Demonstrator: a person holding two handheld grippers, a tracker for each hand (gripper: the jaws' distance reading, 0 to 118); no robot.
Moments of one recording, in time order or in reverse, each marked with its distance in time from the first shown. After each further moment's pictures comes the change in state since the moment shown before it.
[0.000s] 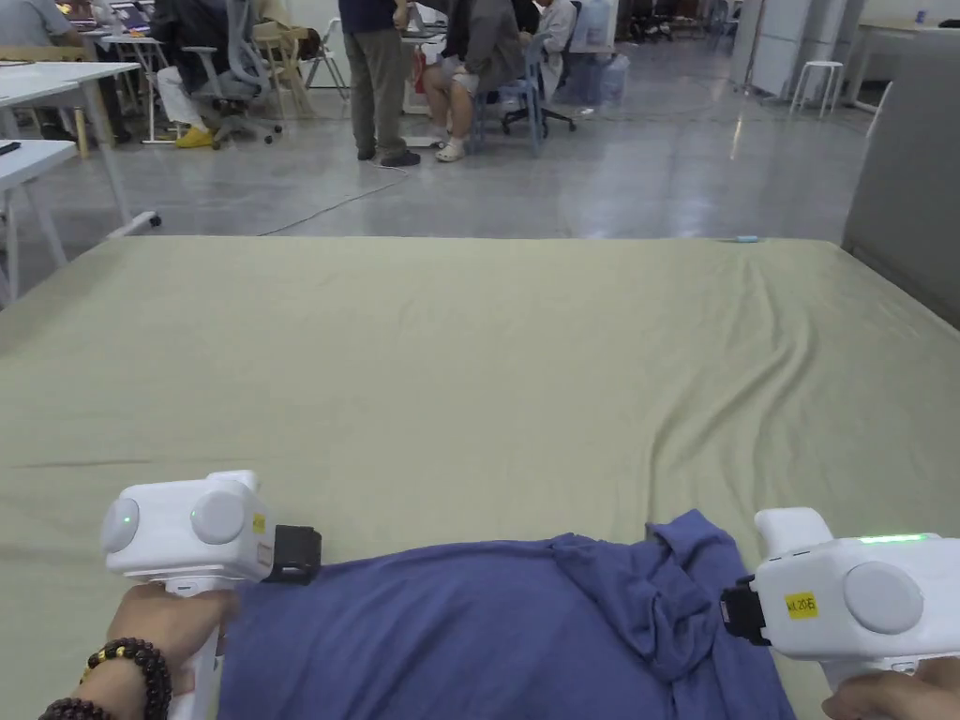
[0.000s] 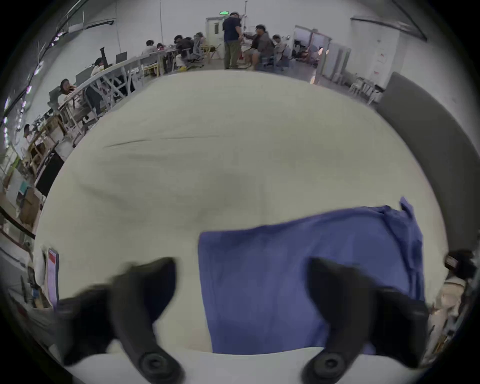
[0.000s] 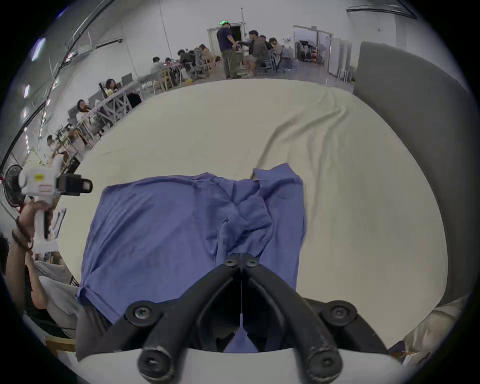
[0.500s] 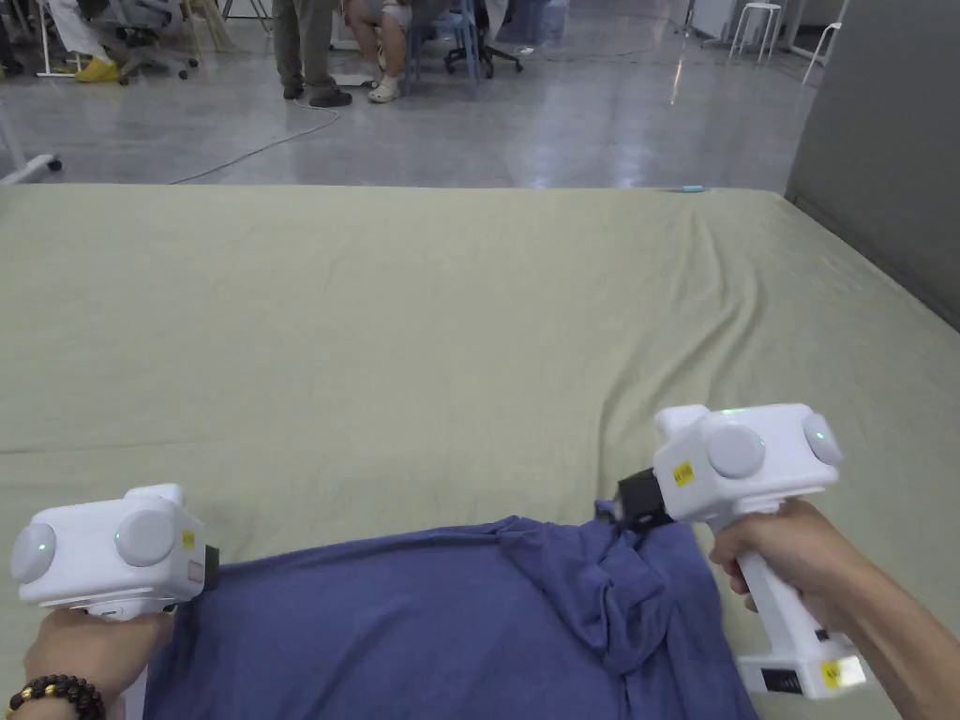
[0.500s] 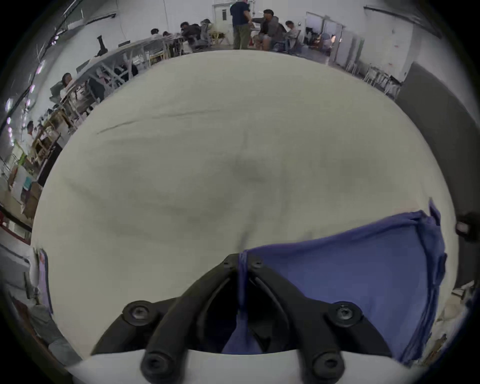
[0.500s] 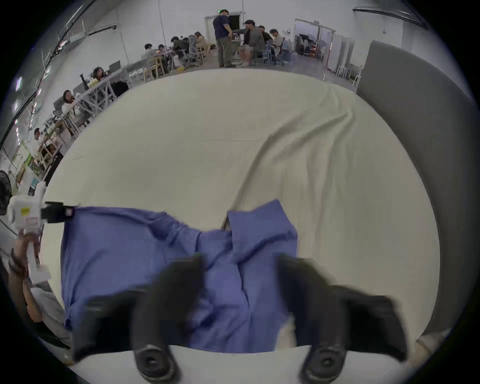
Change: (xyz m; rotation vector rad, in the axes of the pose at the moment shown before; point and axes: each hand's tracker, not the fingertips) left arm 0.013 0.001 -0.034 -0.040 0.001 0.015; right arm 0.024 0.114 -0.110 -0.112 -0.066 0.032
